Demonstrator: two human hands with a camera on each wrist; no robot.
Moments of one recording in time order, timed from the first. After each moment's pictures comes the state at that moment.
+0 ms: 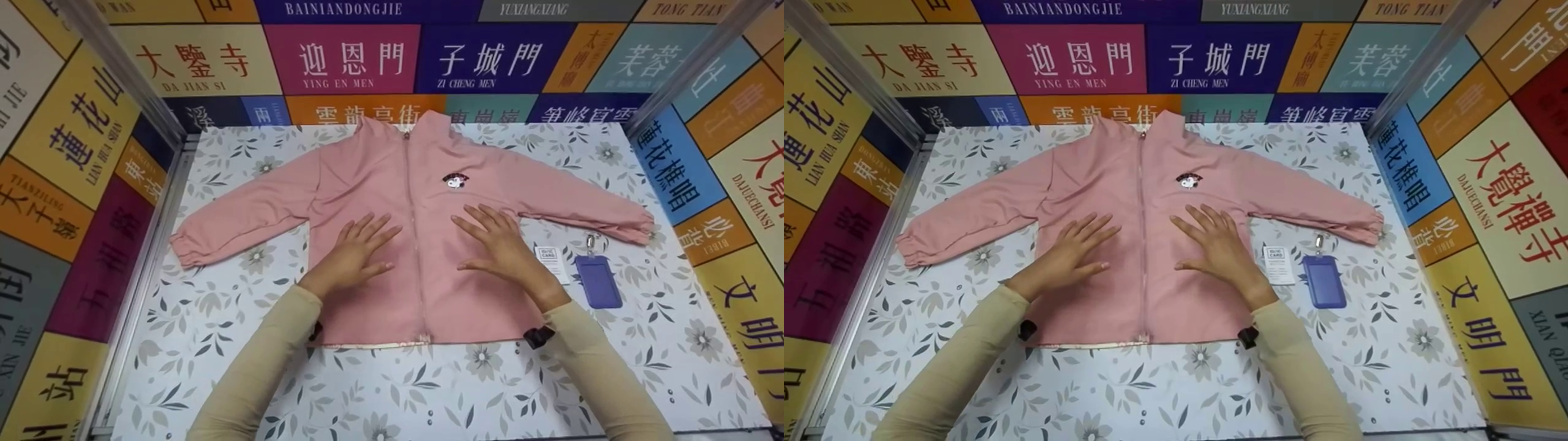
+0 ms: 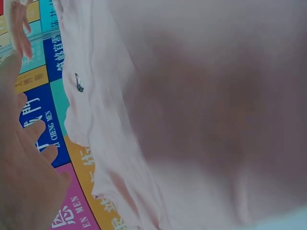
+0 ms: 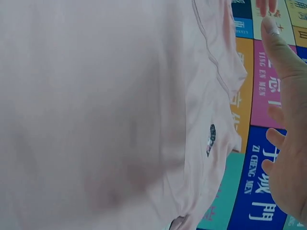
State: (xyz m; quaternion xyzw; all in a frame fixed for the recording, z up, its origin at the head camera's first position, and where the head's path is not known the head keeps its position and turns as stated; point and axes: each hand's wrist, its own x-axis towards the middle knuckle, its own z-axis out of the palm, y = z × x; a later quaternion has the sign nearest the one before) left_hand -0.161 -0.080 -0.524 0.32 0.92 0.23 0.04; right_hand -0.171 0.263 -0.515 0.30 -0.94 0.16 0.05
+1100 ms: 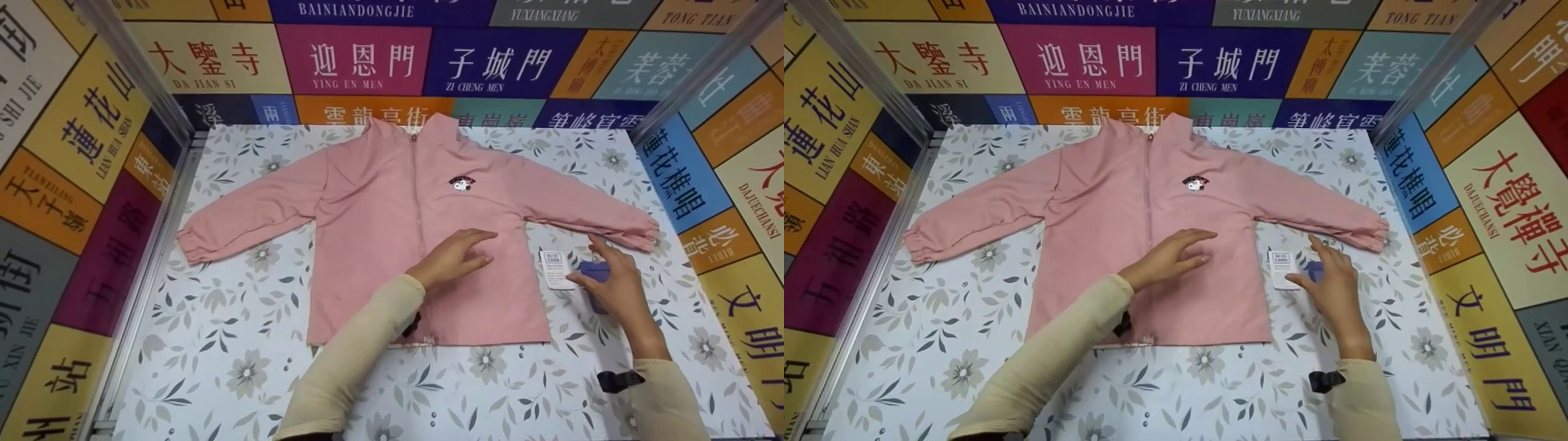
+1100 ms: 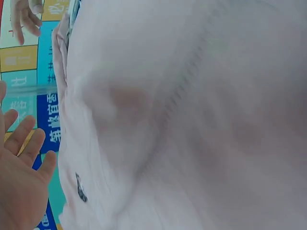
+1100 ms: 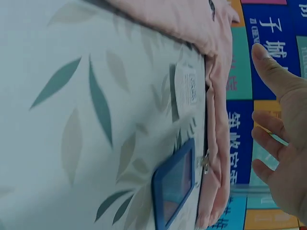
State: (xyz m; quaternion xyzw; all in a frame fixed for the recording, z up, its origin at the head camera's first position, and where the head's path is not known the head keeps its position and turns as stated) left_hand -0.176 0.080 -0.527 0.34 0.85 0.40 0.09; right_hand -0.106 0.417 -0.518 0.03 -0.95 0.30 0.08
